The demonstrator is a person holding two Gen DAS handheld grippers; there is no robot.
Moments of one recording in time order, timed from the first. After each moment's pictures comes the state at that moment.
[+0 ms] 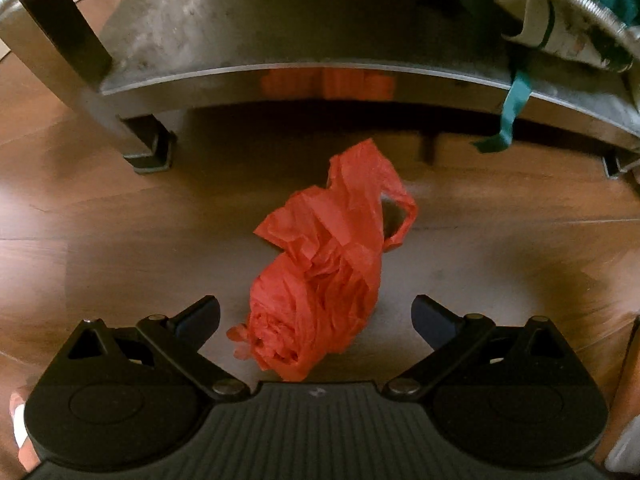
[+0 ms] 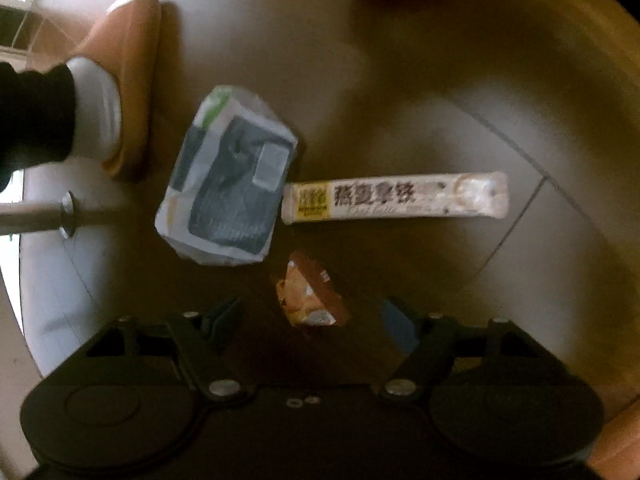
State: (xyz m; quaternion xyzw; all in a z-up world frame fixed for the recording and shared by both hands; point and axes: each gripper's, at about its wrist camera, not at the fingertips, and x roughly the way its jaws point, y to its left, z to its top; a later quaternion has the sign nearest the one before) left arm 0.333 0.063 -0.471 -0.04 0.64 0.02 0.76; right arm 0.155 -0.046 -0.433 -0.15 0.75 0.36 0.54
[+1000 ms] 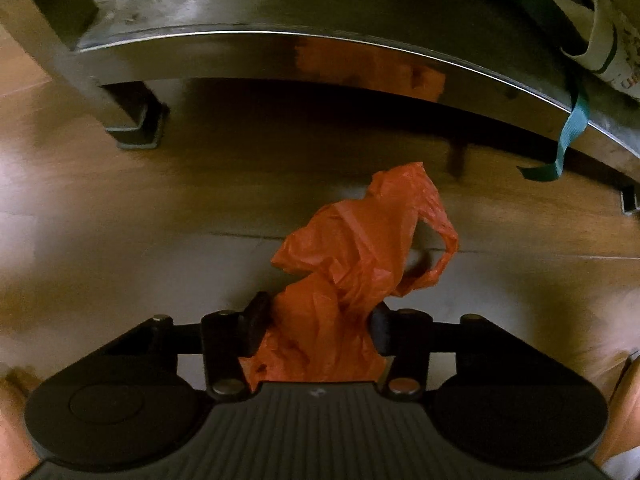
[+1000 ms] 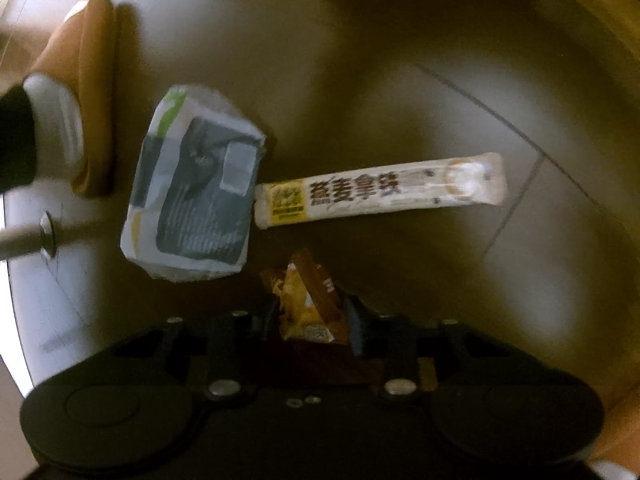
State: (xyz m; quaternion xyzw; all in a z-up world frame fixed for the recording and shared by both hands) left arm 0.356 0.077 -0.498 -0.10 0.66 0.05 0.74; right arm 0.165 -0.044 -0.456 -0.14 0.77 0.30 0.55
